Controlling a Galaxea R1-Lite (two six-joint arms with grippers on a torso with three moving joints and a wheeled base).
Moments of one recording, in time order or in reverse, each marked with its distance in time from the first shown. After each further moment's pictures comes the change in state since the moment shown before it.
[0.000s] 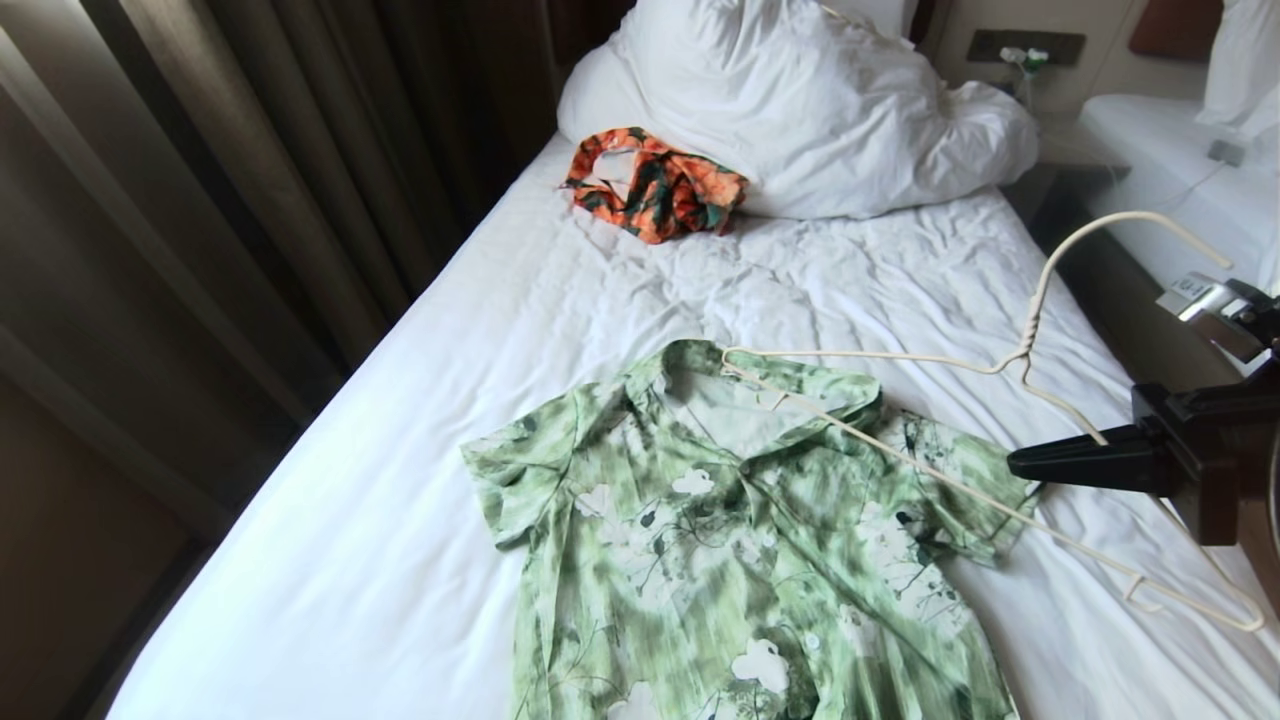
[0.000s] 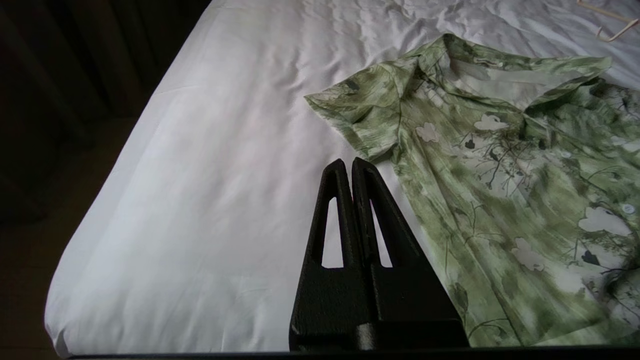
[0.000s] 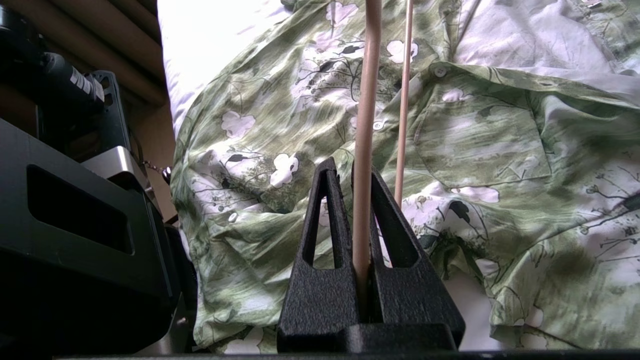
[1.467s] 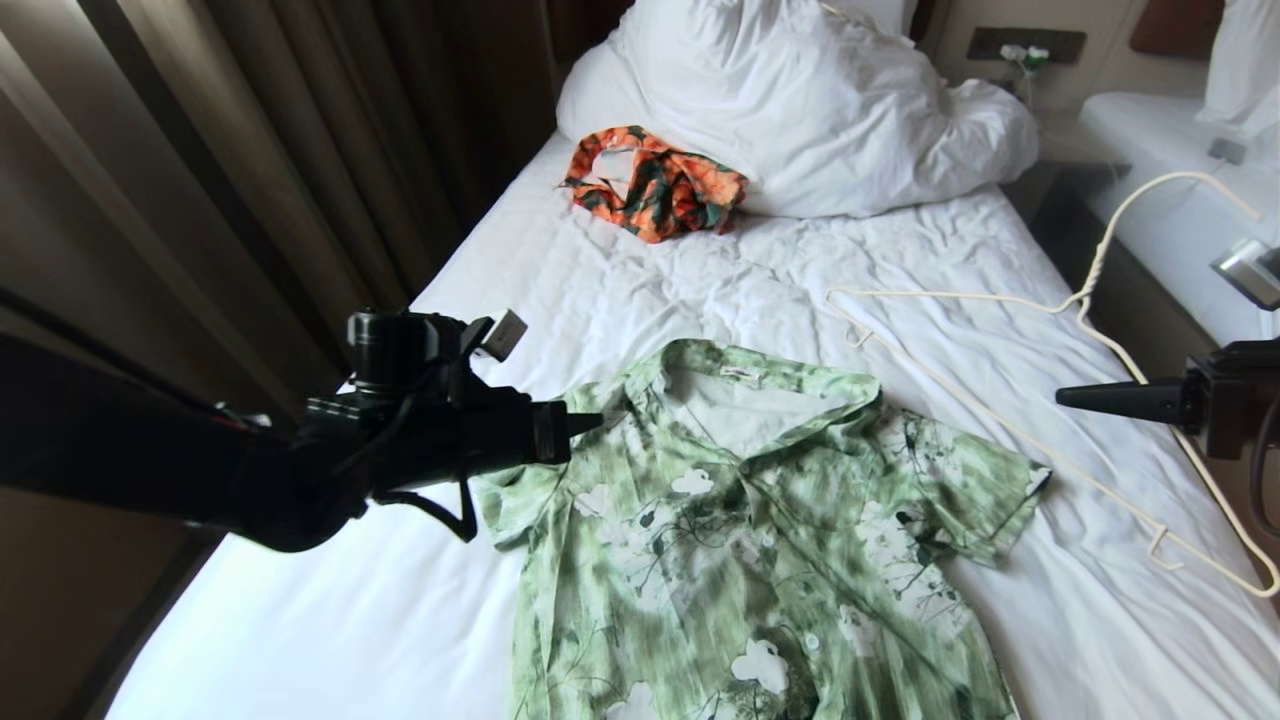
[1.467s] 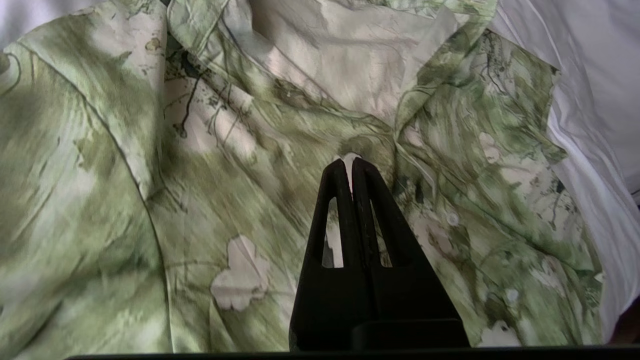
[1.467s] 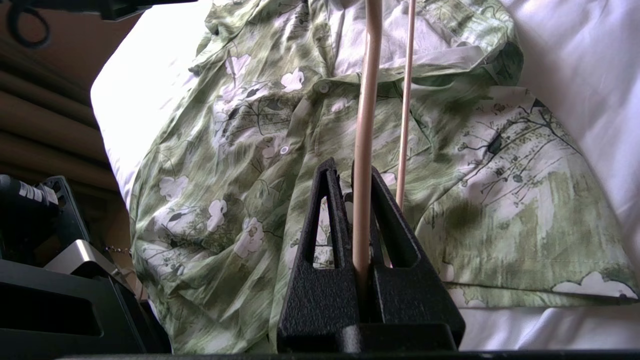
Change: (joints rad) left arm -0.361 1.808 -0.822 -0.575 -0.332 -0.160; right arm -0.203 0.087 -0.030 -0.217 0.008 0.292
